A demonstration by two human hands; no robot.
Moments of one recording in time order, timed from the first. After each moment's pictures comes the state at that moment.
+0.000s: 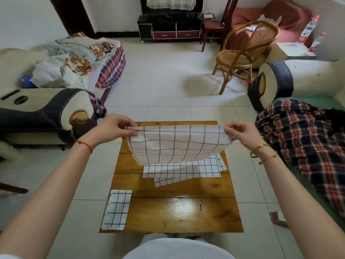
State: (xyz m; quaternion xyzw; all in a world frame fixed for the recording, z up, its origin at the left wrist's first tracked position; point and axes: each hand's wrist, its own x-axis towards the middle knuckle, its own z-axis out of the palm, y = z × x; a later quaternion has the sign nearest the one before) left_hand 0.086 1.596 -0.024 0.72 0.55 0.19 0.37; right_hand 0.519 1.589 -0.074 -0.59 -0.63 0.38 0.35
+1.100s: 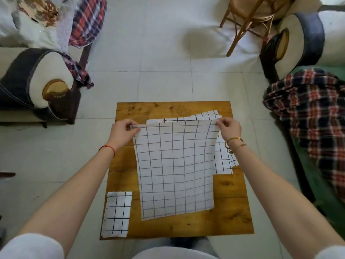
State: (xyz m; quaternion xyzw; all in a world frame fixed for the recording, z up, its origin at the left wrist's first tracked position) left_hand 0.066 1.747 -0.222 0.58 0.71 0.21 0.34; right_hand 0.437 1.754 -0.238 -0.78 -0.45 0.32 0.29
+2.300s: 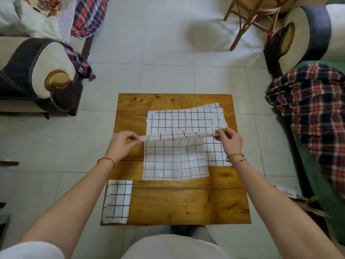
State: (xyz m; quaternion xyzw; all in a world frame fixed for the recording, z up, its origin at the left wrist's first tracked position) left_hand 0.059 1.675 -0.245 0.62 0.68 0.16 0.36; right_hand 0.435 1.677 -0.261 -0.73 -0.41 0.39 0.38
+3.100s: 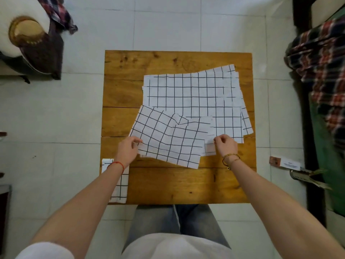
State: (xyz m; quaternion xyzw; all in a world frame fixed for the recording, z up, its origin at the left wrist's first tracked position) left_hand 0.067 1.611 -0.387 0.51 0.75 0.06 0.43; right_hand 0.415 1.625 -0.376 -0.82 -0.39 0.40 0.09
